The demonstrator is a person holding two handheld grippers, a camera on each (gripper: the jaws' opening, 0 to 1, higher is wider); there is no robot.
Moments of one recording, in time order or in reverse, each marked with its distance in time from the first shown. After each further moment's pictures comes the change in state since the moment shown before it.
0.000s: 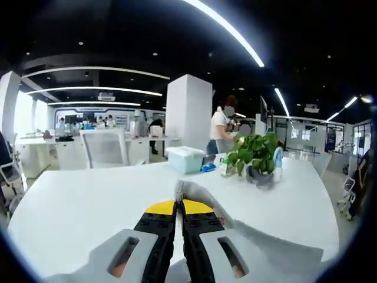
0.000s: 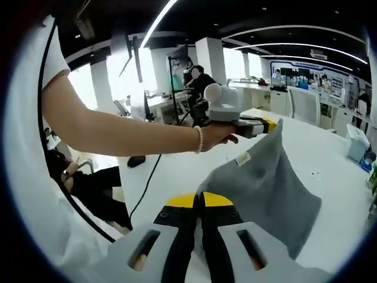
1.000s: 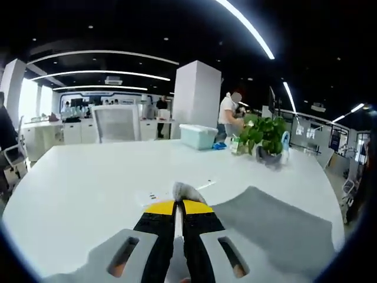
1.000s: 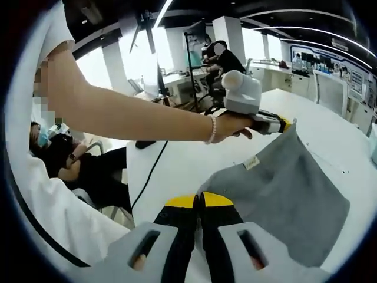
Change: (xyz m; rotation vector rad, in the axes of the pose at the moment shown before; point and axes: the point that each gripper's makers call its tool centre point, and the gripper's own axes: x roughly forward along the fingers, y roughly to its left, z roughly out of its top) left arm -0.034 0.058 -0.082 -0.055 0.111 0.039; right arm 0.083 0.030 -0.035 -0.044 0.169 0.127
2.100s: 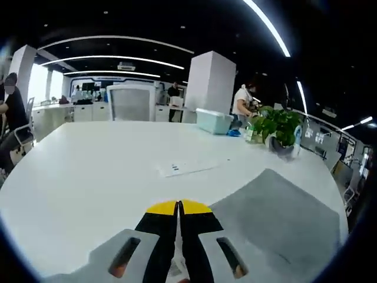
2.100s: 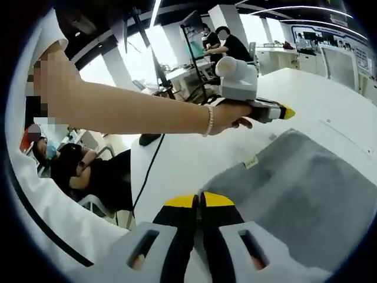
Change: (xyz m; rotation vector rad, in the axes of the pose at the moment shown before) left arm -0.006 0.040 -0.051 -0.076 0.079 0.066; right arm 0.043 -0.002 -0.014 0.117 0.012 0.149
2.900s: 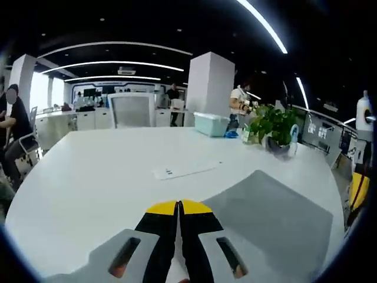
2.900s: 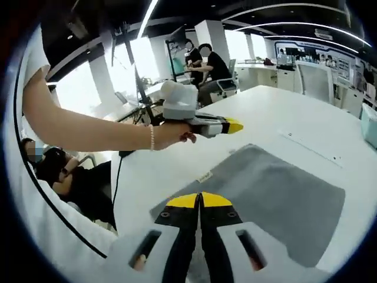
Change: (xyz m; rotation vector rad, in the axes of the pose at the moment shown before) left arm -0.051 -0.033 0.017 0.043 -0.012 0.034; right arm -0.086 -0.065 0.010 -0.040 -0.092 -0.252
